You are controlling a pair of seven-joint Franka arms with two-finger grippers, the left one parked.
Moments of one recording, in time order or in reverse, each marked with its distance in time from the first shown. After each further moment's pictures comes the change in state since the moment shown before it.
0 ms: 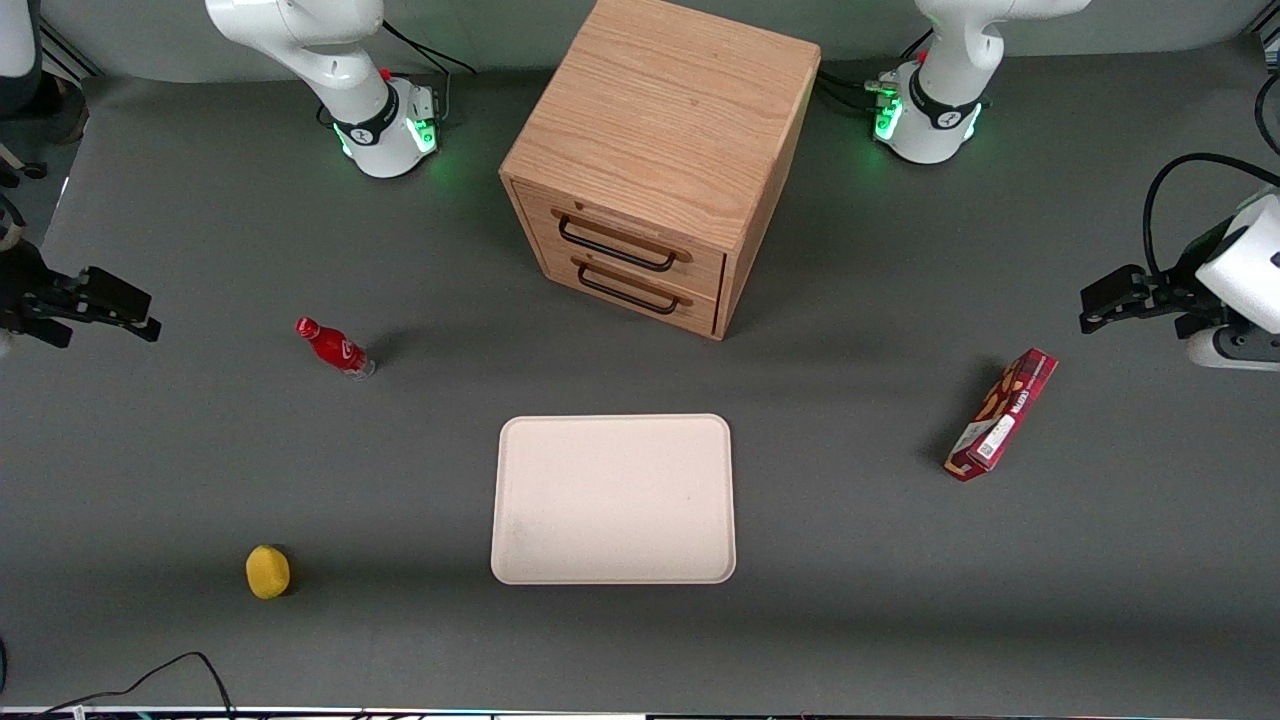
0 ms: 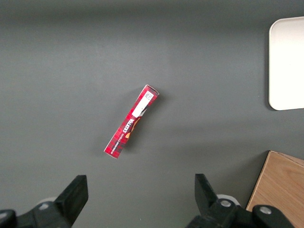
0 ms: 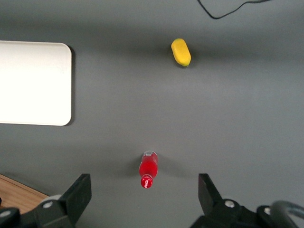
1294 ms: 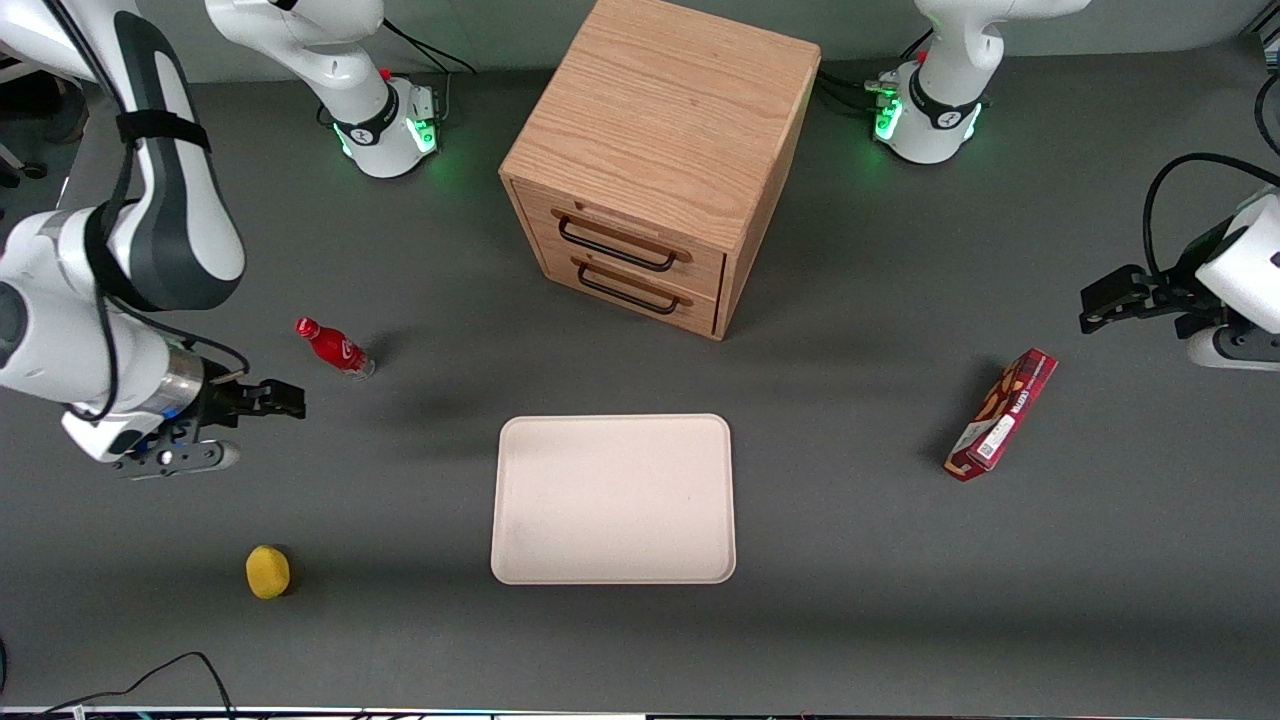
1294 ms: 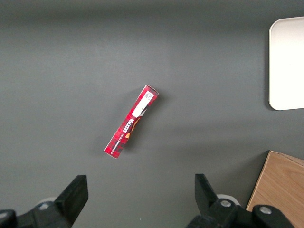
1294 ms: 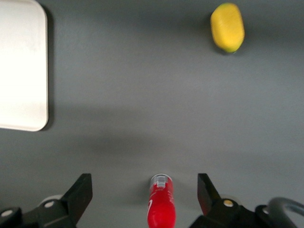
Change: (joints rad) arm 0.011 0.166 0.062 -0.273 0.001 0.339 0.001
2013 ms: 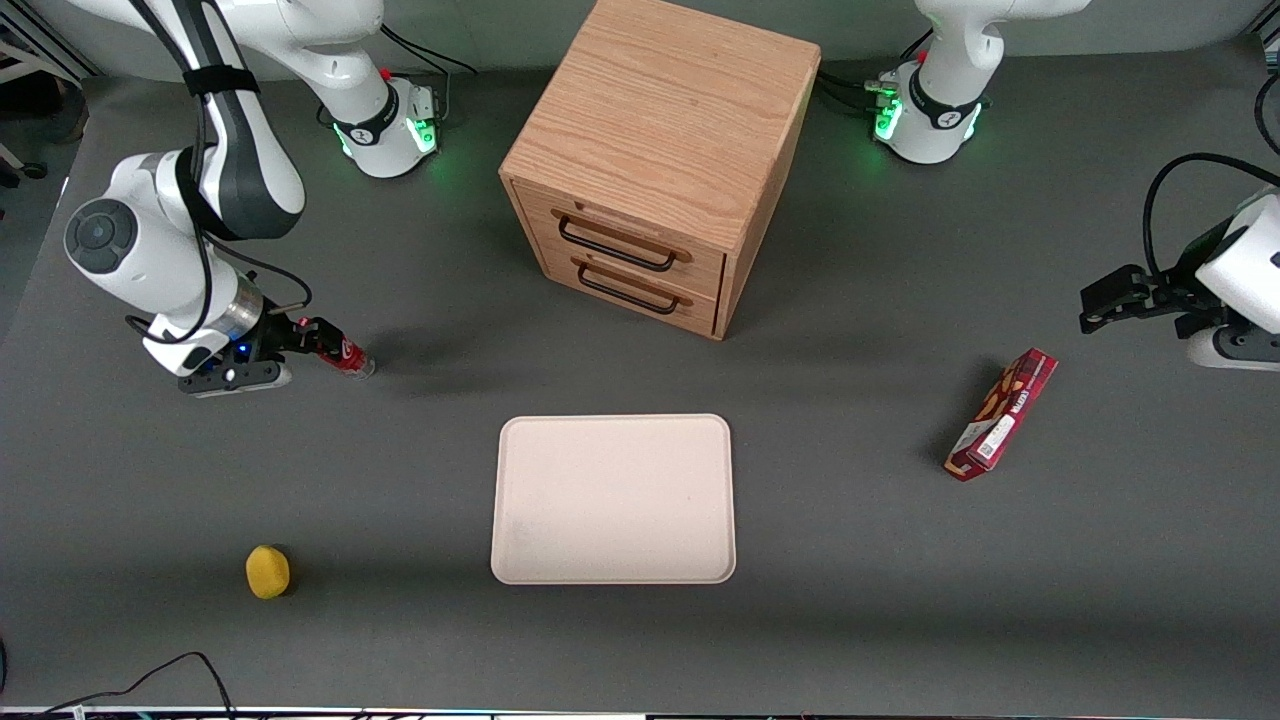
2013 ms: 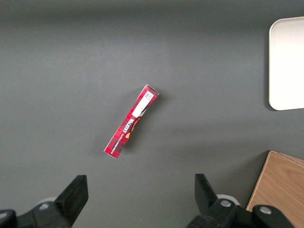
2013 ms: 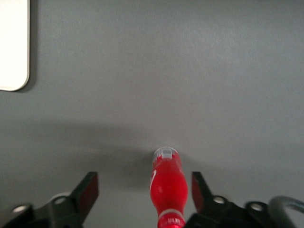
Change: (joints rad) arm -0.007 -0.272 0.008 -0.518 0.000 0.298 0.000
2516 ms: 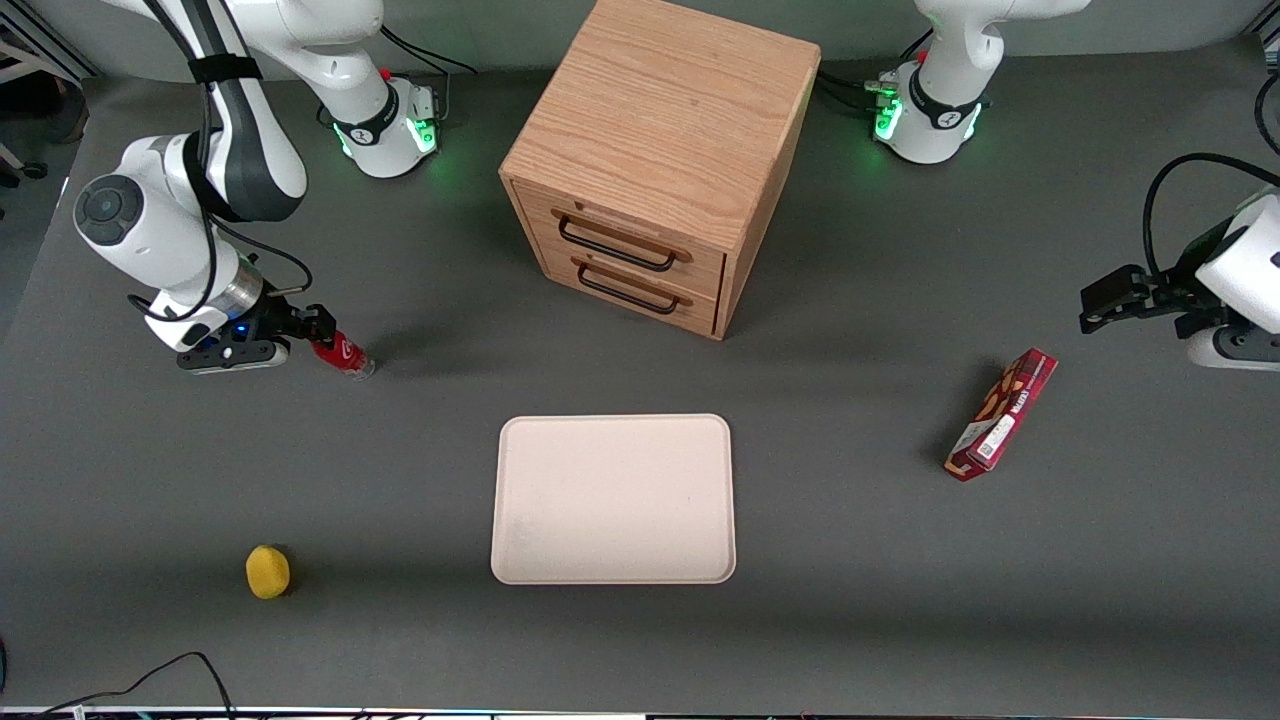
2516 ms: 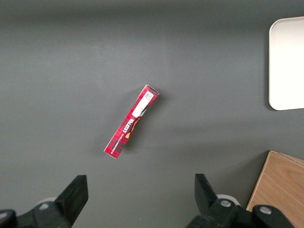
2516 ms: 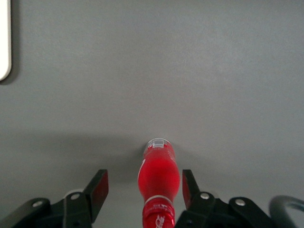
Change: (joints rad) arm -0.027 -0.046 0.000 -0.137 0.000 0.127 -0.002
